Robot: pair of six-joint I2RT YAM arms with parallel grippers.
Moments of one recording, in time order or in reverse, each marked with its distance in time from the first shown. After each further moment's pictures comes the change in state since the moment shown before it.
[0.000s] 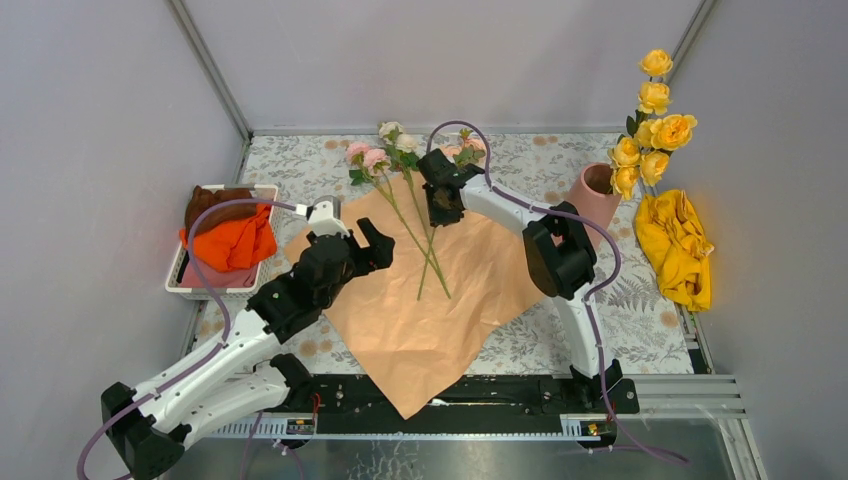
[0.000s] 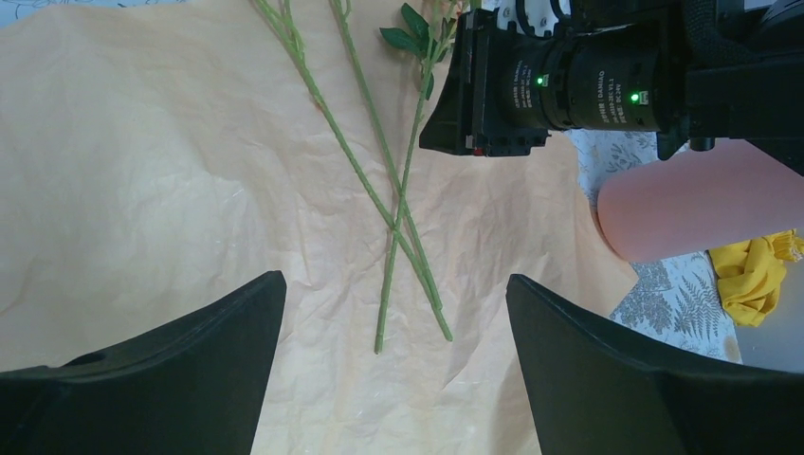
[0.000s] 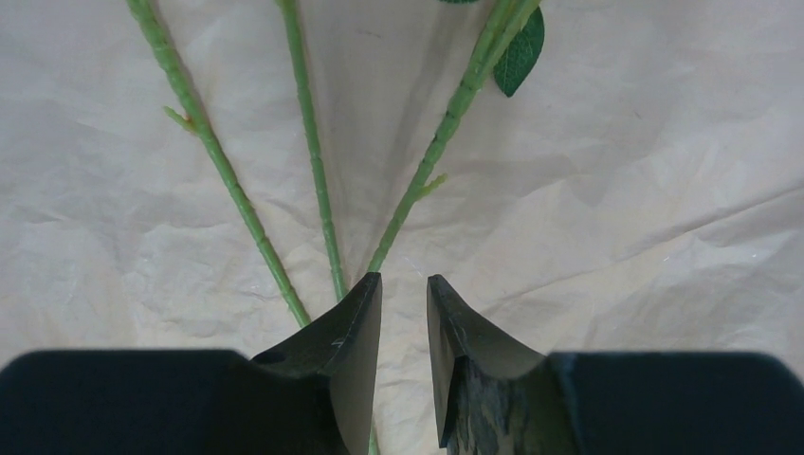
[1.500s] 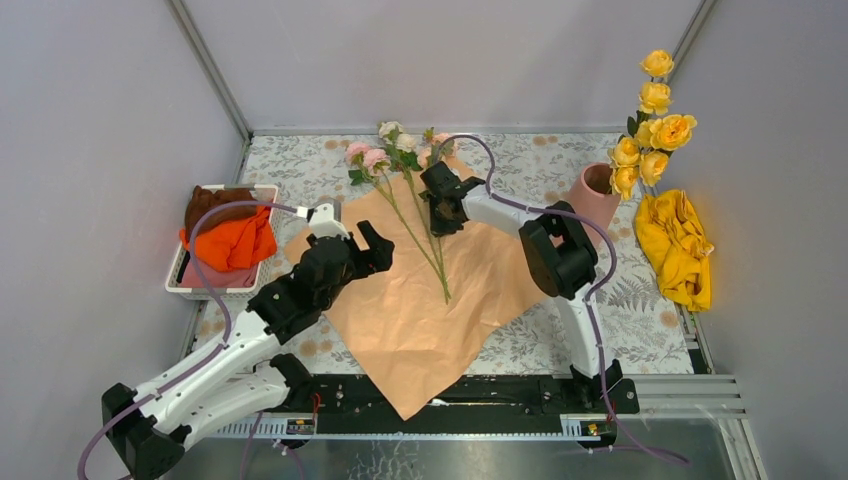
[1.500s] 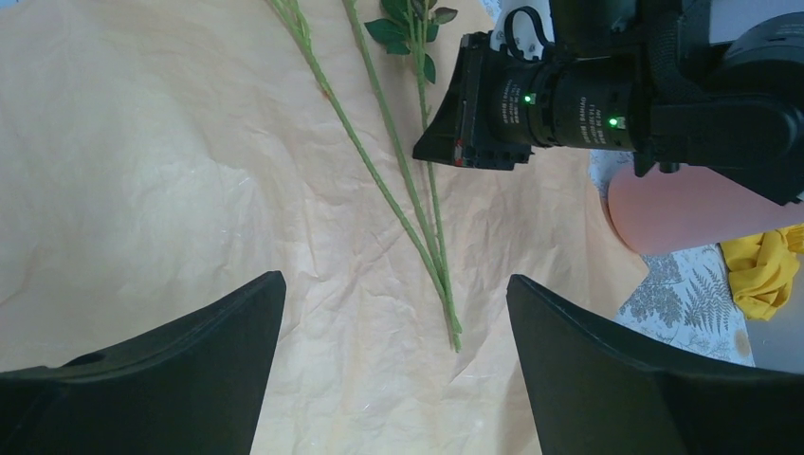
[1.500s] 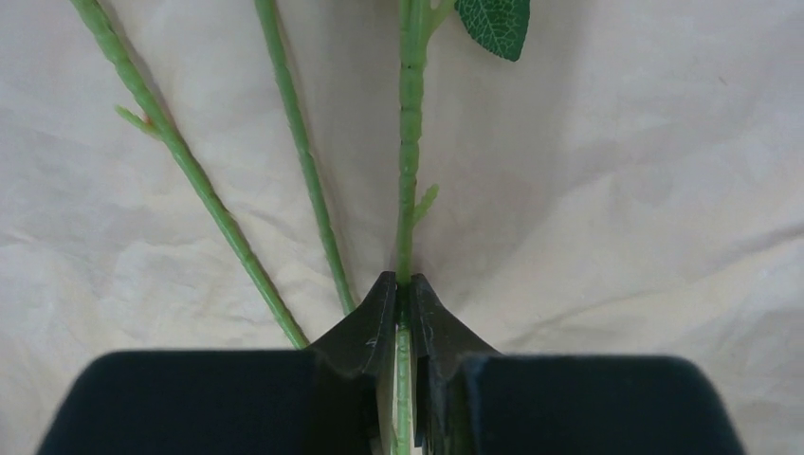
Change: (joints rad) left arm 0.005 -0.010 -0.022 -0.008 0.010 -0.001; right arm -0.004 0.019 -0.123 0.150 -0.054 0.097
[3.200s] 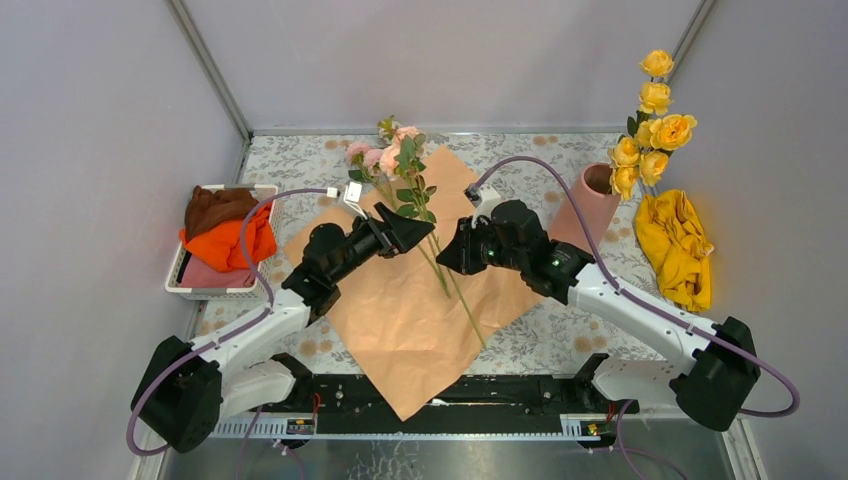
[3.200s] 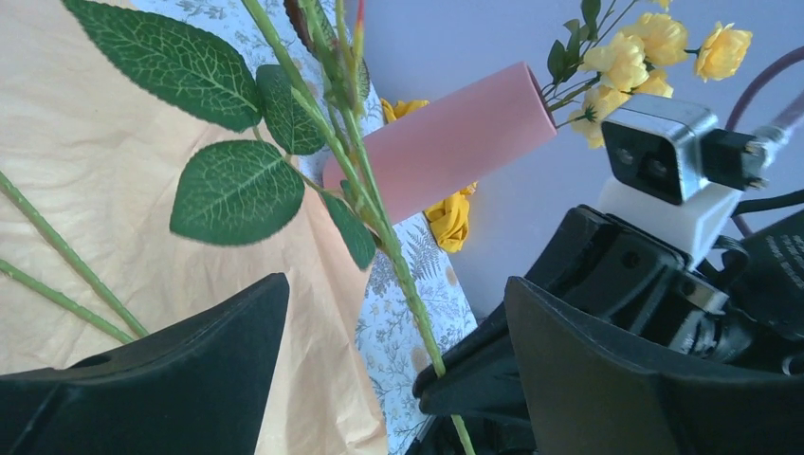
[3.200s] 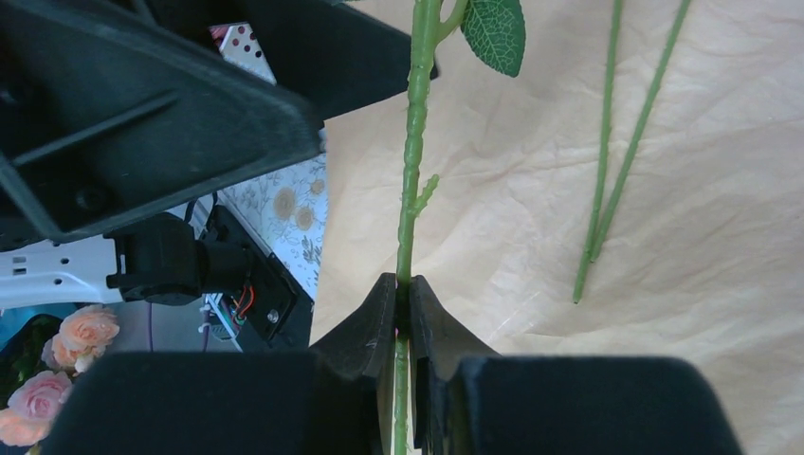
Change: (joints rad) left arm 0.183 0.269 -0.157 0.852 0.662 -0.237; right arm 0.133 -1.048 -0.790 0.343 -0.290 0.002
